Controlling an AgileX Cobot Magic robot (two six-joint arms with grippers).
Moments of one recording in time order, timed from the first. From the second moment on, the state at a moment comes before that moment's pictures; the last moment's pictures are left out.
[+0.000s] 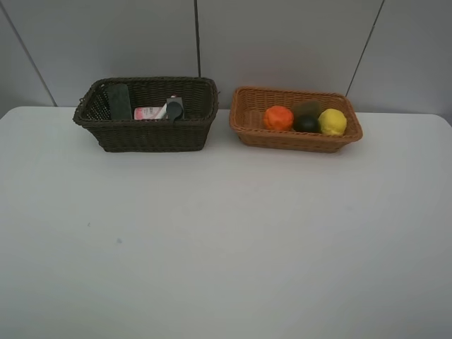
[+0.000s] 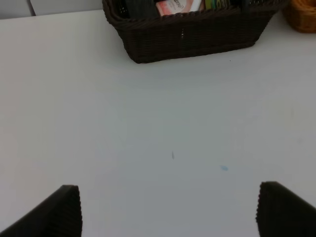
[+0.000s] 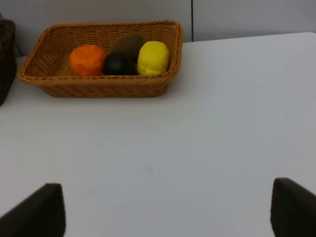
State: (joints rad) left arm -0.05 -0.01 -0.51 -0.09 1.07 0.10; right arm 0.05 0.00 -0.52 -0.04 1.06 0.08
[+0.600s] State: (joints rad) left arm -0.05 -0.01 -0.51 -0.09 1.07 0.10; right arm 0.05 0.00 -0.52 -0.04 1.06 0.08
